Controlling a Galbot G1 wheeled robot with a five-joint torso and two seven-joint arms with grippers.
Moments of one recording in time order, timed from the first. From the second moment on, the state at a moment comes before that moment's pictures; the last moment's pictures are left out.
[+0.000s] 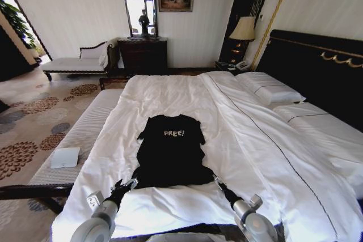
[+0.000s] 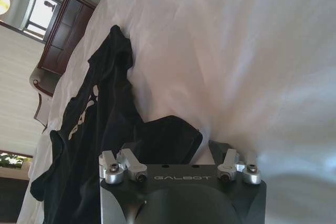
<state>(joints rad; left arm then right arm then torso) 1.81 -1.14 -0.54 -2.23 -0.89 0.30 -0.35 -1.64 1.32 0.61 1.83 1.27 -0.34 0.01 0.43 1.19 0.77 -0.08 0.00</state>
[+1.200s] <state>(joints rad) 1.84 -1.15 -0.55 -2.22 -0.97 0.32 -0.36 -1.64 1.34 0.60 1.81 1.22 -0.33 0.00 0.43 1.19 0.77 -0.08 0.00</state>
